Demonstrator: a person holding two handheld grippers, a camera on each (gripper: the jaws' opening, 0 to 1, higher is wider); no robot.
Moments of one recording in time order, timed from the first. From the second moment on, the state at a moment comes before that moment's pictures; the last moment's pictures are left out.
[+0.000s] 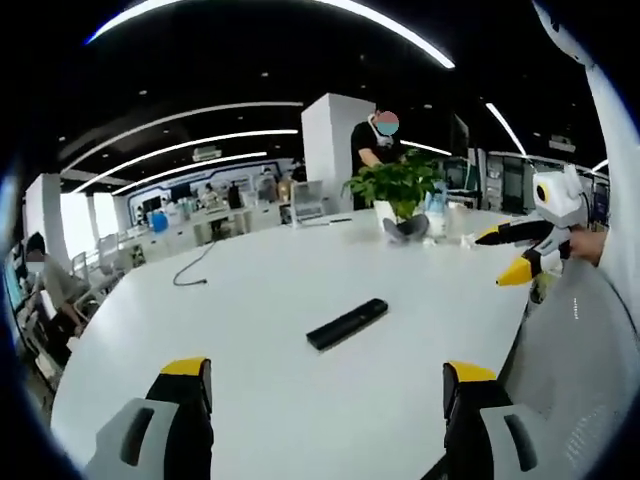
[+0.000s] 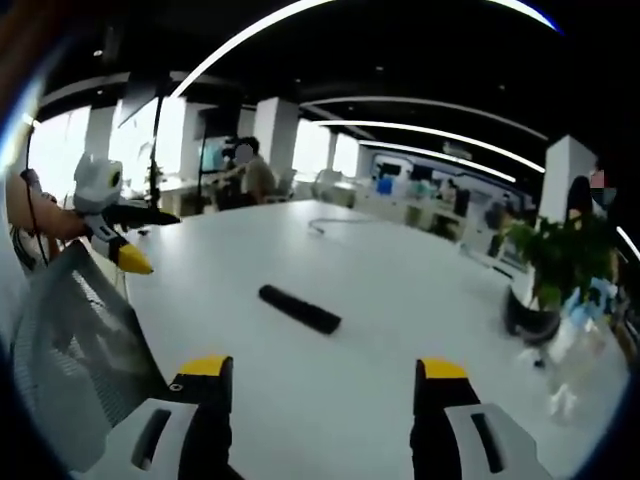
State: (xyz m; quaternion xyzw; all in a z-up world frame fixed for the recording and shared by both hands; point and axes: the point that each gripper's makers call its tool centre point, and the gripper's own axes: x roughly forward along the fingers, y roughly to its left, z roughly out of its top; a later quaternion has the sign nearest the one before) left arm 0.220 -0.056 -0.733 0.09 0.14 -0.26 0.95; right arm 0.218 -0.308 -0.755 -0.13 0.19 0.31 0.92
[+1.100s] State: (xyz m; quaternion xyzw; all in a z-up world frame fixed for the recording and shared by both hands) left arm 0.287 -0.093 -0.661 0.07 0.11 -0.32 0.94; right arm 0.217 -0.308 -0.758 -0.14 0.19 0.31 0.92
